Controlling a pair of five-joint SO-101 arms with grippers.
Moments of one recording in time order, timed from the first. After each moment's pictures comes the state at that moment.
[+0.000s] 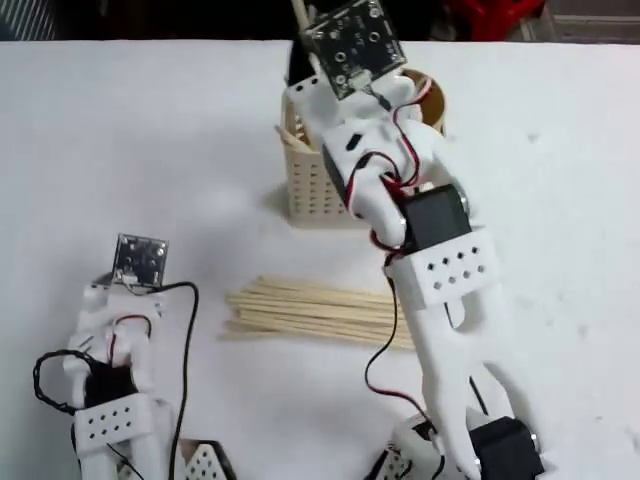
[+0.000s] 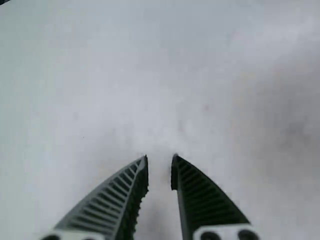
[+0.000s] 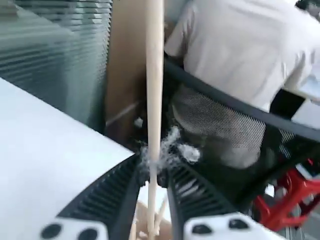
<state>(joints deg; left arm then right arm) -24.4 -77.6 97.5 29.3 -28.1 -25.1 -20.3 0.7 37.2 17.2</state>
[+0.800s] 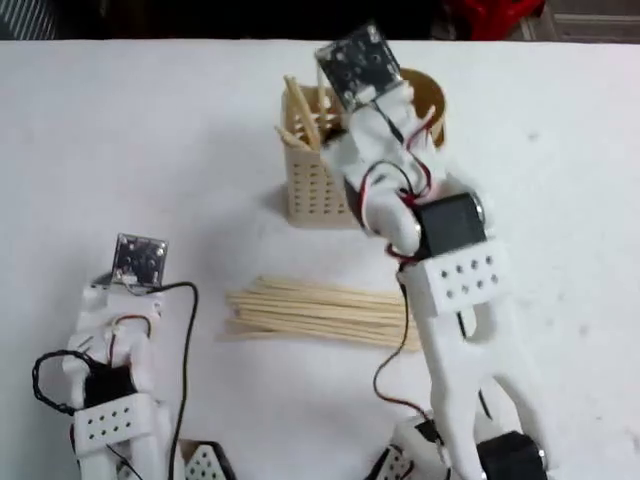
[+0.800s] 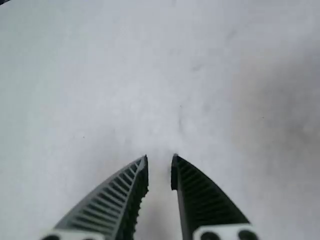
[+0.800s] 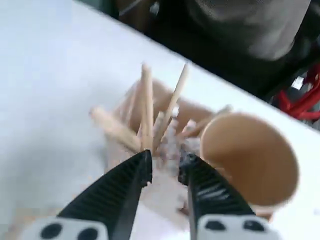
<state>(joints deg) -24.4 -77.6 97.5 29.3 -28.1 -22.9 -25.2 4.5 65.7 17.1</state>
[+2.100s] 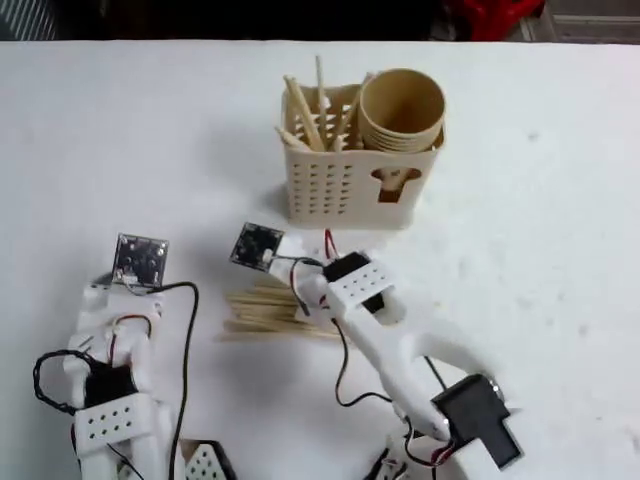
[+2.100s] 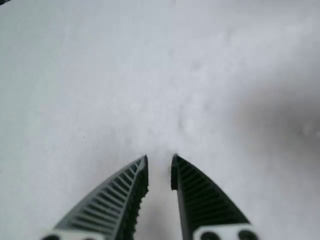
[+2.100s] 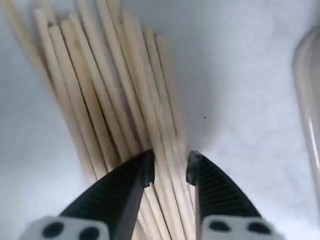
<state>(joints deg) -24.4 -77.6 97.5 29.3 -28.1 -35.2 -6.4 45.4 43.7 41.0</state>
